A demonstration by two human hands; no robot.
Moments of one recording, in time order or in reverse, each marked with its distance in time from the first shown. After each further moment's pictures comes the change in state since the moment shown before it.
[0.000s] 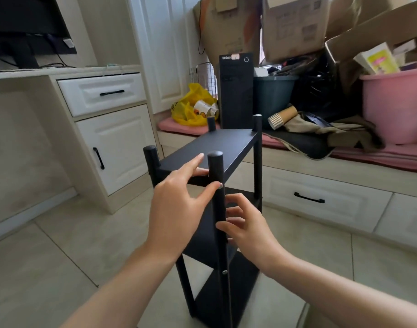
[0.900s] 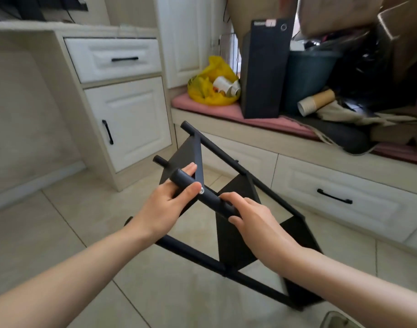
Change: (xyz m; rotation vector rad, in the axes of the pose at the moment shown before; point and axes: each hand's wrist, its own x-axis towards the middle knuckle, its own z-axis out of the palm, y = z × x) left_hand 0.009 -0.117 0.000 -0.315 -0.455 -0.453; right_hand 0.055 0.027 0.024 -0.758 -0.215 -0.146
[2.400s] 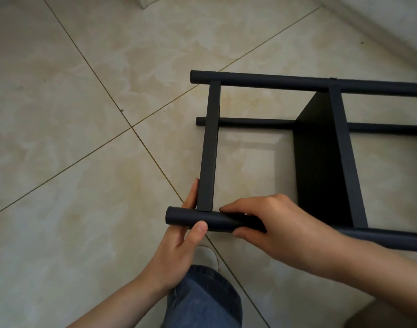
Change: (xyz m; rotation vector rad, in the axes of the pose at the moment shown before) left_hand -0.161 -0.297 0.095 -0.394 0.118 -0.576; right_hand 0.004 0.069 0.233 0.152 -0.841 -0.093
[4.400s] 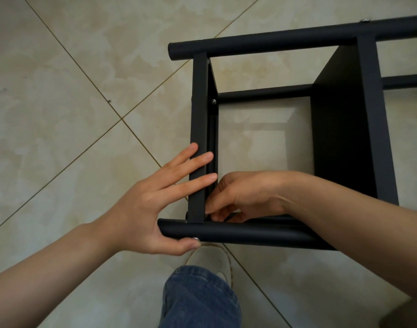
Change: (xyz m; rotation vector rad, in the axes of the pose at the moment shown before) left_hand 0.071 0.032 -0.065 0.912 -0.447 0.618; right_hand 0.095 0.035 0.019 0.883 -0.598 0.339
